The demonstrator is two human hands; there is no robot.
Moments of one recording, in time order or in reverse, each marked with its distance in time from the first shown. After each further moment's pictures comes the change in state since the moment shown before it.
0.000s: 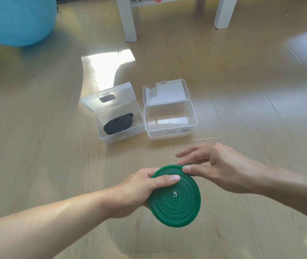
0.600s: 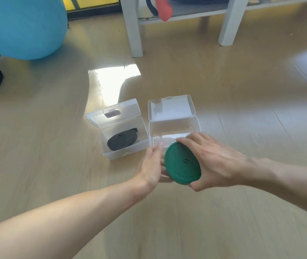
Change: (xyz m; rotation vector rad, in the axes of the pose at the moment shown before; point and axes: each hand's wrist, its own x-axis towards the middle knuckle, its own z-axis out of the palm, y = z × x) left_hand 0.068 0.041 -0.013 -0.027 0.535 0.122; right_hand 0.069 0.020 -0.015 -0.635 0.087 -0.188
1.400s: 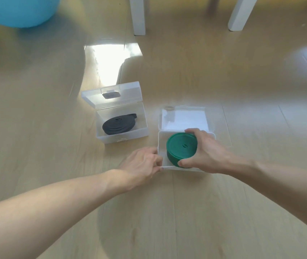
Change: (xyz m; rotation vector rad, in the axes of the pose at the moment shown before) left_hand 0.042 -0.051 -0.044 1.217 -0.229 0.504; right_hand 0.027 0.014 0.053 0.472 0.020 0.462
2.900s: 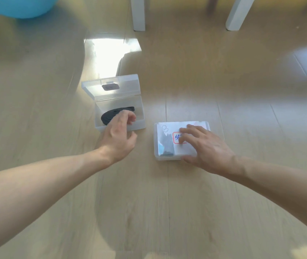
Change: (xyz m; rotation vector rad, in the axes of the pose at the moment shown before) left_hand -0.018 -0.024 -0.027 -0.298 0.630 -0.144; right_hand -0.014 0.033 0.006 -0.511 0.096 -0.455
